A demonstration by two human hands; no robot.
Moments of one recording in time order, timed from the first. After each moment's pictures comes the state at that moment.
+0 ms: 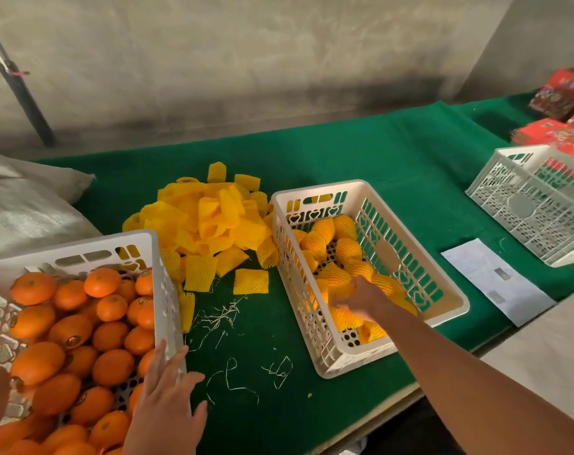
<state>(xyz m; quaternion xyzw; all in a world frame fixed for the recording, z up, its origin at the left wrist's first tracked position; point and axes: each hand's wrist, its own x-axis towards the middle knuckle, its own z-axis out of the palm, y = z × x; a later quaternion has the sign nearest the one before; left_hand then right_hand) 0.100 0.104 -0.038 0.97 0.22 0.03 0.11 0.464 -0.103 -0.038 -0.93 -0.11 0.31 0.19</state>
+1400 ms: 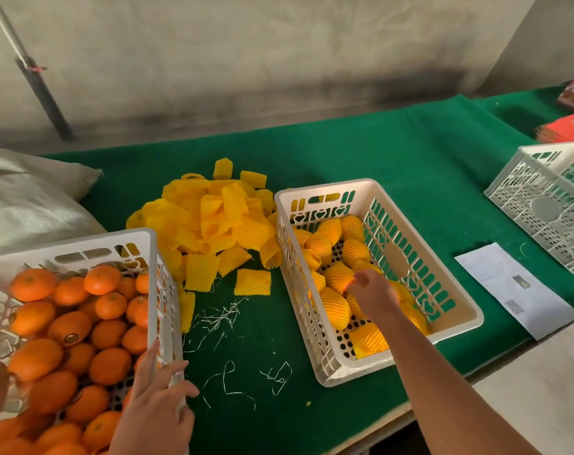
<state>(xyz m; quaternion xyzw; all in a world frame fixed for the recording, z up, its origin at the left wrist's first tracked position) 0.098 0.117 -0.053 0.97 0.21 0.02 0.10 0.482 -0.101 -0.046 -0.93 -0.12 0.16 0.32</state>
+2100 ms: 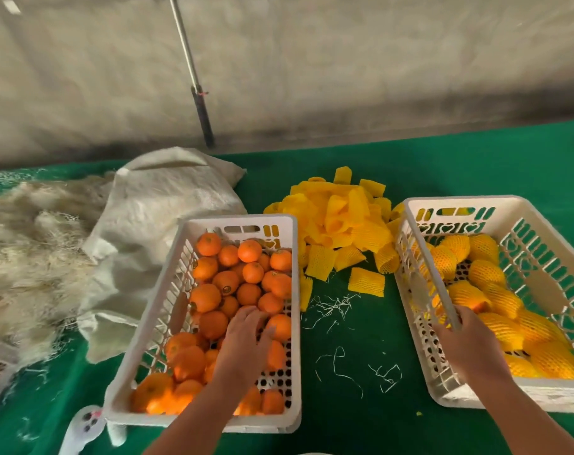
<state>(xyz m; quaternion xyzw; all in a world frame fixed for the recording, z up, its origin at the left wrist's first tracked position) 0.033 0.166 -0.053 0.83 0.45 0.14 0.28 0.359 -0.069 -0.052 -0.92 -0.20 0.12 0.31</state>
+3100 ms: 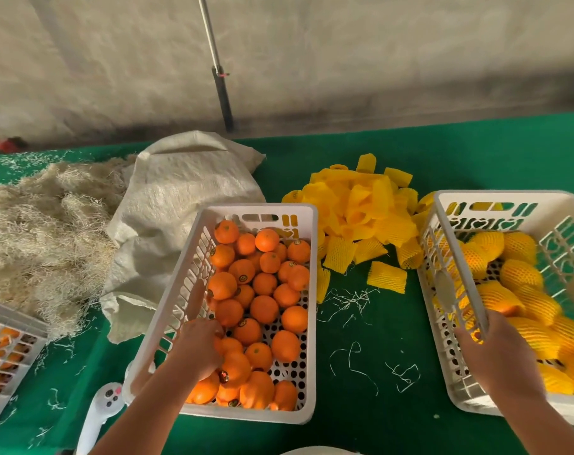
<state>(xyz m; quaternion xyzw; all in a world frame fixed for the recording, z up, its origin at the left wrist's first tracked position) -0.052 0.228 -0.049 0.84 0.51 -0.10 0.13 0.346 -0.068 -0.039 -0.94 -0.22 0.09 0.26</state>
